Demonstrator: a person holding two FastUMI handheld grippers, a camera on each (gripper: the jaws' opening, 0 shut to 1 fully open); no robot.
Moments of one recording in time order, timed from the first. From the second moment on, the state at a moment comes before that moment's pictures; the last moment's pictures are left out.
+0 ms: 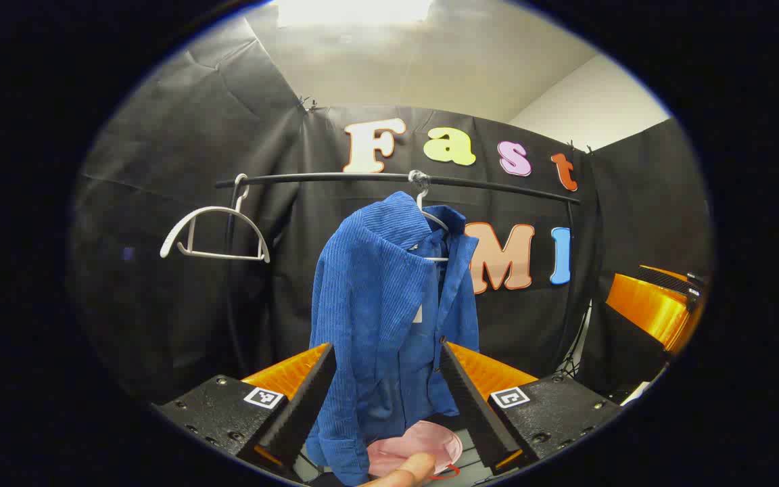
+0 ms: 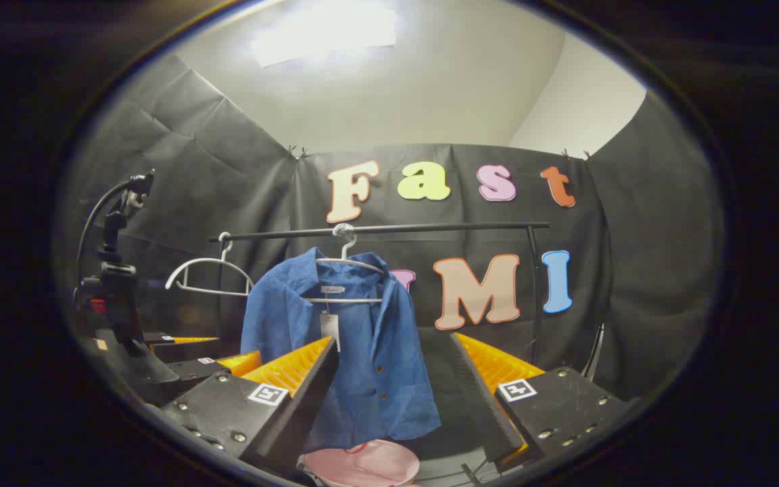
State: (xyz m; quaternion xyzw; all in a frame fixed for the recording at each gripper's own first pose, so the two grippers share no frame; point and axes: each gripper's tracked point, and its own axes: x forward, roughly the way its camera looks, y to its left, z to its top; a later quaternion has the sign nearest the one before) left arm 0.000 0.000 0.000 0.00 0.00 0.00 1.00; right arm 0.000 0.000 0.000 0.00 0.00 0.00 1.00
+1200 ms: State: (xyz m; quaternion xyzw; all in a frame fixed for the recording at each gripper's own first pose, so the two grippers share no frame) left arm 0.102 -0.026 0.005 0.01 0.01 0.05 1.00; right arm 0.091 -0.047 -0.056 0.03 0.03 -0.01 1.00
